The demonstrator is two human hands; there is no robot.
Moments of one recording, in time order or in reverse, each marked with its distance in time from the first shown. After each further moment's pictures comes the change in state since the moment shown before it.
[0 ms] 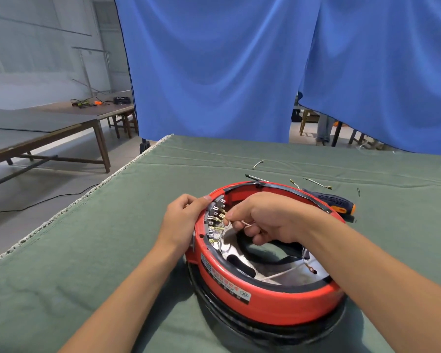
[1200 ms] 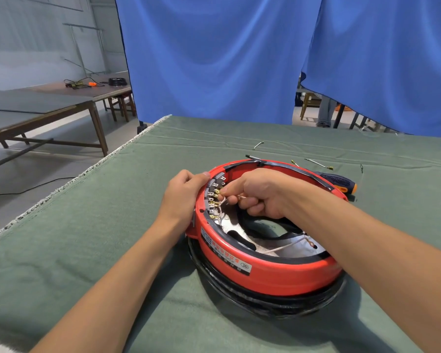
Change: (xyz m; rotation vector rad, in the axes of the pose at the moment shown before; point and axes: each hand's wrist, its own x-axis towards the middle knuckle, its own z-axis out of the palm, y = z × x) left_hand -0.001 0.000 0.003 0.015 0.009 0.000; right_hand 0.017 -0.002 0.008 0.145 0.027 0.054
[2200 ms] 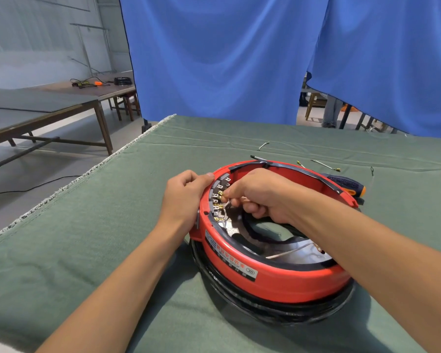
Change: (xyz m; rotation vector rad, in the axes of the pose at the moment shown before) left_hand 0.000 0.000 -0.003 -0.046 0.030 0.046; right_hand -0.006 0.000 0.011 -0.145 0.145 -0.112
